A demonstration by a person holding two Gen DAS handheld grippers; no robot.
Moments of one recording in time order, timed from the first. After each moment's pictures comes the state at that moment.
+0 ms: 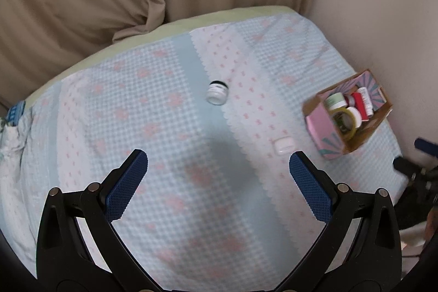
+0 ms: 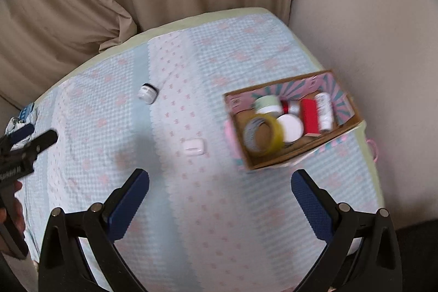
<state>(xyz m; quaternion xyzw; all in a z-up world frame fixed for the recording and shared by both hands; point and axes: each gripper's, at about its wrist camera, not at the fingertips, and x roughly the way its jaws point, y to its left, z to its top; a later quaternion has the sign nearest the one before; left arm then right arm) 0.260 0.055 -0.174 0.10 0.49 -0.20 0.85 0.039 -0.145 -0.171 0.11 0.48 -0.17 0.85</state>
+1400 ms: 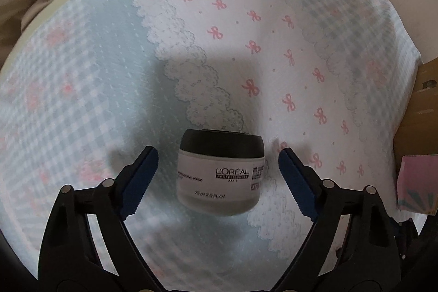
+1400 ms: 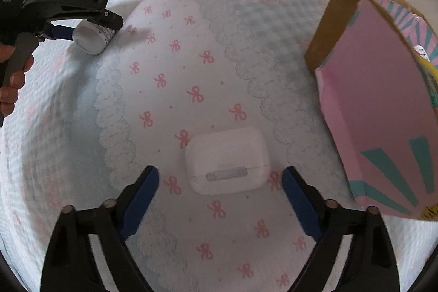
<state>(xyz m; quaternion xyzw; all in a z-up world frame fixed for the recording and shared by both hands) 0.509 -0.072 -0.443 0.16 0.59 -0.26 0.75 0.197 -0.136 -0.442 0.13 0.53 -0.19 0.81</state>
